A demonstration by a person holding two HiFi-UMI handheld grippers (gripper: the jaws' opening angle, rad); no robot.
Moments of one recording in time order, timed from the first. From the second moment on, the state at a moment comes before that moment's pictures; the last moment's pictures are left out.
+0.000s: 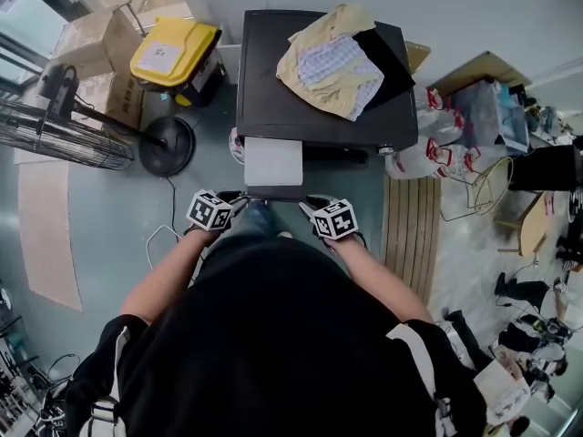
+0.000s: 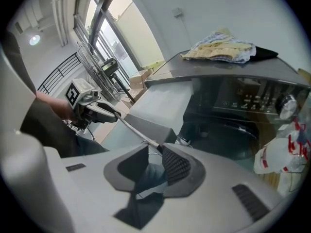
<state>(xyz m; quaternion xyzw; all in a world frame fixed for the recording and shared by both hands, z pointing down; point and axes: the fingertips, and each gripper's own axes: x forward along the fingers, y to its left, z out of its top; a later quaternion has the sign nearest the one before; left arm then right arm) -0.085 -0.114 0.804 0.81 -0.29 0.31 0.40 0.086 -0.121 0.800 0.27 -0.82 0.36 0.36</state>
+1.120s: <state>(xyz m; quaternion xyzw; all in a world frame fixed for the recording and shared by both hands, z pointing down) -0.080 -0.082 0.817 0.81 -0.29 0.32 0.41 0.091 -0.088 0.816 0.25 -0.81 0.38 0.37</state>
